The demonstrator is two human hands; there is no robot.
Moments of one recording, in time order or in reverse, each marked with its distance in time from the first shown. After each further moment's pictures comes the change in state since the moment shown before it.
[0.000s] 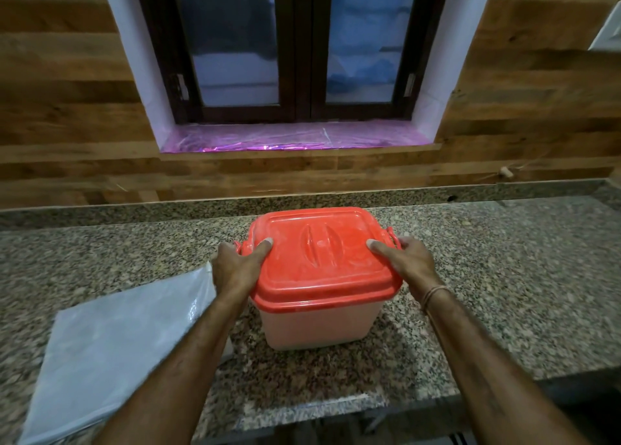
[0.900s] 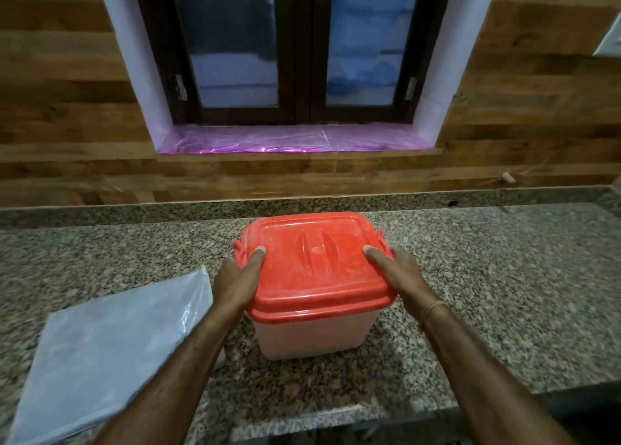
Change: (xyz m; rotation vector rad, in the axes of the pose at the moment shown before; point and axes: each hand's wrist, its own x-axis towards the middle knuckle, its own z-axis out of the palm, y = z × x) left_hand -0.003 -0.012 0.008 0.006 -0.155 0.035; right_hand -0.006 0.004 0.002 0.049 -0.204 -0.051
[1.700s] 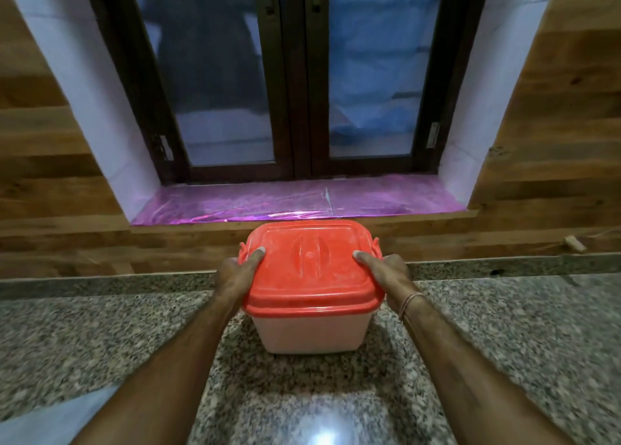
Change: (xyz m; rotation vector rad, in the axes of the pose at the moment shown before) left_hand 0.220 0.115 0.082 -0.091 0.119 -0.062; right_hand 0.273 -0.059 -0.001 0.107 0.059 0.087
